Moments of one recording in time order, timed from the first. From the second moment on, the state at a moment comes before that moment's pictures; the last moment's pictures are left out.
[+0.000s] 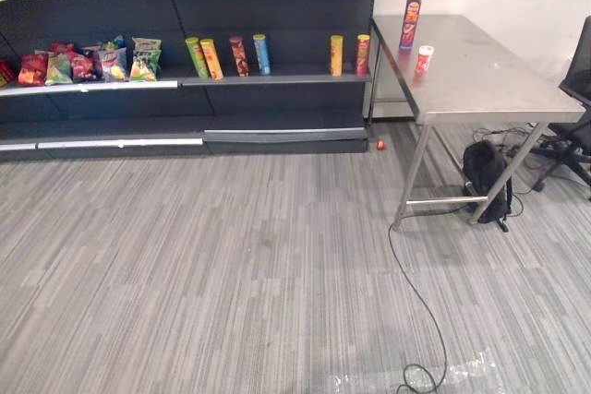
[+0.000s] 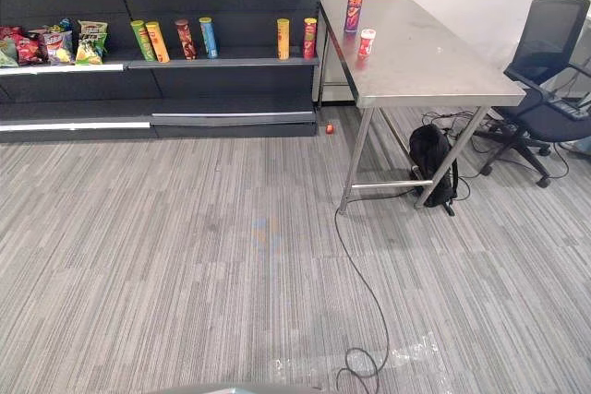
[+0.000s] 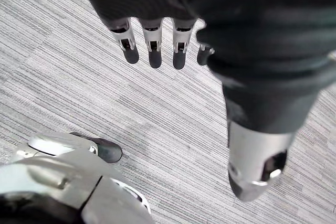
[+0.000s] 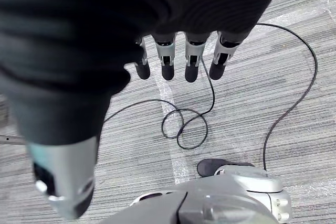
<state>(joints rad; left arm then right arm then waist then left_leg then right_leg) 0.23 0.11 0.03 1.14 -0.49 -0.11 0.23 0.23 -0.12 -0.07 1.14 0.08 -0.10 -0.16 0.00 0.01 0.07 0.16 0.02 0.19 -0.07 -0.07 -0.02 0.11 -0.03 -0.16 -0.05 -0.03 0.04</state>
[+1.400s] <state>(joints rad) 0.20 0.11 0.04 1.14 -0.51 -0.08 0.24 0.21 -0.10 -0.12 1.14 0.20 -0.14 -0.09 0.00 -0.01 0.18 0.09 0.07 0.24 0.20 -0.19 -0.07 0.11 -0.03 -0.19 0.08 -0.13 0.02</state>
